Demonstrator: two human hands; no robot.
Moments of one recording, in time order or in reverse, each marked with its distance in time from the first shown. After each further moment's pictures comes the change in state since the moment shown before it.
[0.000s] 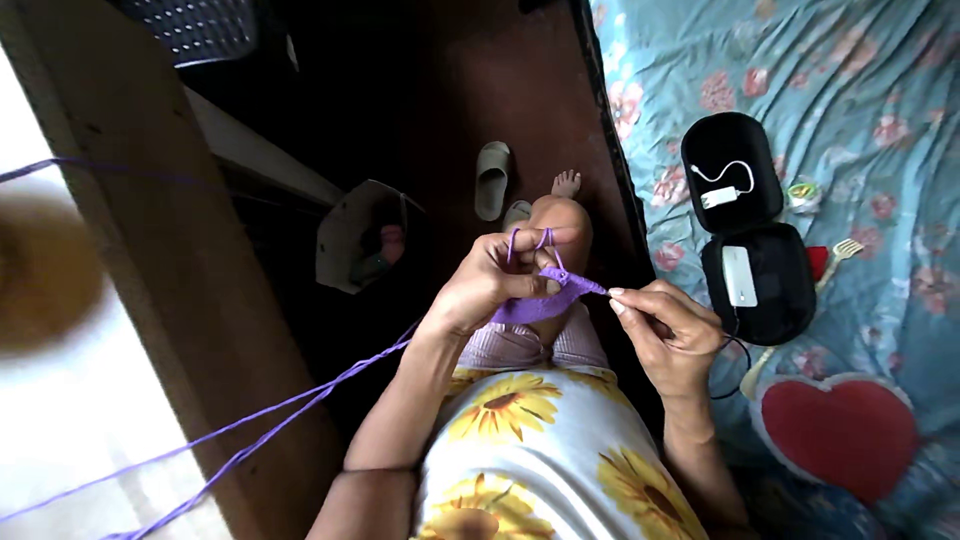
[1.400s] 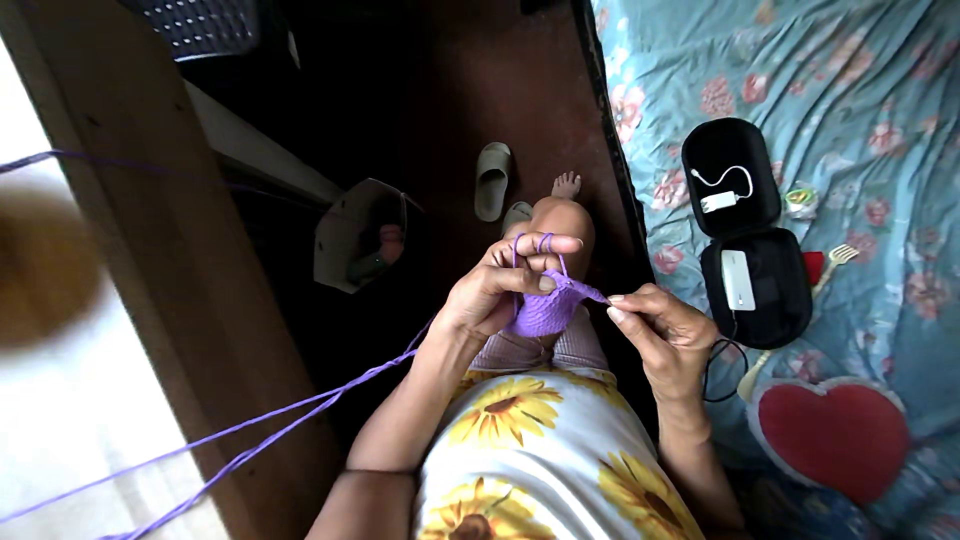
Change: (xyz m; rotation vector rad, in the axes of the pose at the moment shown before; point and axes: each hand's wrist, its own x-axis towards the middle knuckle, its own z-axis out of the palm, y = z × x) left_hand 0.001 -0.022 -0.003 -0.455 -0.135 0.062; right_hand -0.006 0.002 0.008 0.305 0.004 0.135
